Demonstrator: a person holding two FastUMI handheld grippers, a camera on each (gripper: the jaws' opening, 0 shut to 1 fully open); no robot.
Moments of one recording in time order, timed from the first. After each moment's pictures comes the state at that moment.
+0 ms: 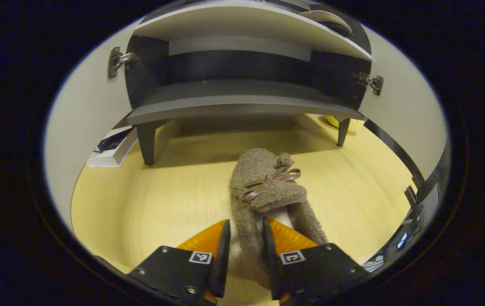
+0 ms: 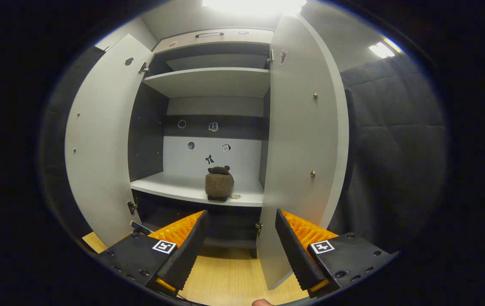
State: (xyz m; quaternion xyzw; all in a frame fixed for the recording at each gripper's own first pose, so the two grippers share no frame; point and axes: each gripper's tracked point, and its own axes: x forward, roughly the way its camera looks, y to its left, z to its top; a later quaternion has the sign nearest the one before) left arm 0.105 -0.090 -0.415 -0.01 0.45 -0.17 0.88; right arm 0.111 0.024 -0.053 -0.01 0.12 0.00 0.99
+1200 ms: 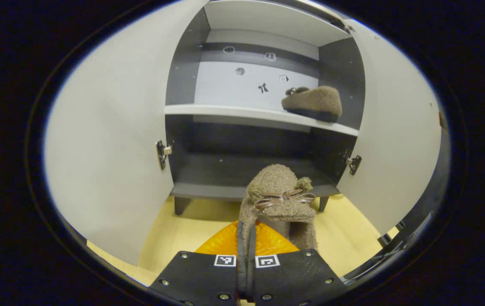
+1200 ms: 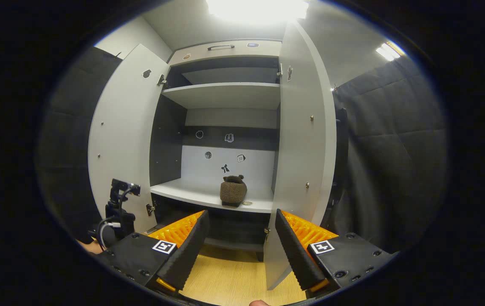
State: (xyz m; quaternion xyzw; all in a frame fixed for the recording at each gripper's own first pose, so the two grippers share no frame) left arm 0.159 -0.066 -0.325 -0.07 0.26 -0.10 0.96; right arm 0.079 0.026 -0.024 -0.02 0.09 0.07 0.99
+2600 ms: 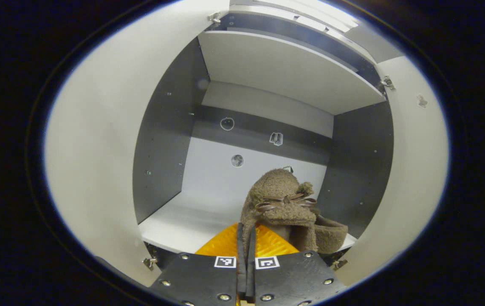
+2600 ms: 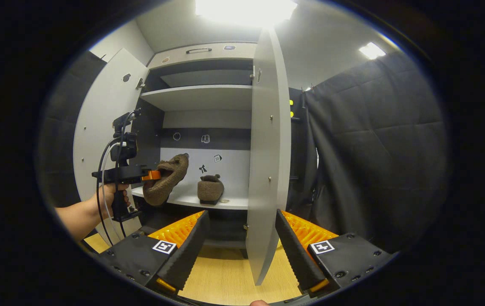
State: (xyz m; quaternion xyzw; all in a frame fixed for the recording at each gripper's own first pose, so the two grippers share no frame) left arm 0.285 -0.053 -0.242 -0.14 0.10 -0.09 0.98; right arm 0.064 -0.014 -0.024 0.00 0.09 -0.02 1.00
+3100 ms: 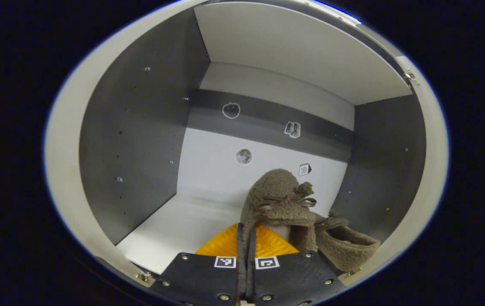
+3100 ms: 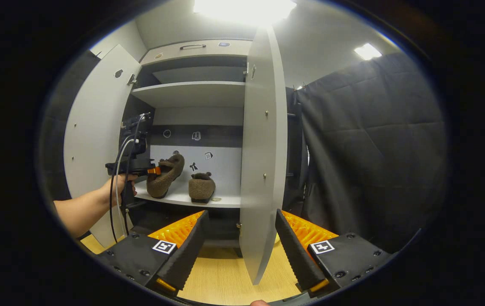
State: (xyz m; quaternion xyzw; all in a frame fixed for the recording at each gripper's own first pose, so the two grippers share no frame) left arm 0.371 -0.058 -0.276 -0.13 0.14 -0.07 0.98; right arm 0.068 -0.016 -0.030 -0.01 0.10 -0.05 0.99
